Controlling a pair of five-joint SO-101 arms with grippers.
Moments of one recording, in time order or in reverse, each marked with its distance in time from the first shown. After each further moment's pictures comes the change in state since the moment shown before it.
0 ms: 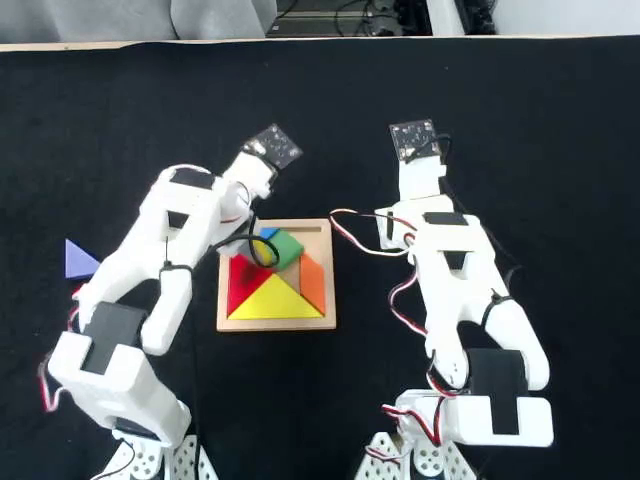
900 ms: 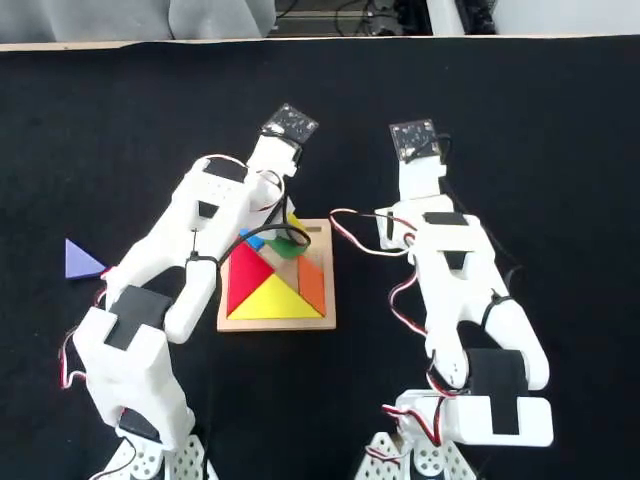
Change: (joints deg) left arm 5.8 7.7 -9.8 -1.2 17.6; right arm 0.0 0.0 0.0 0.0 0.0
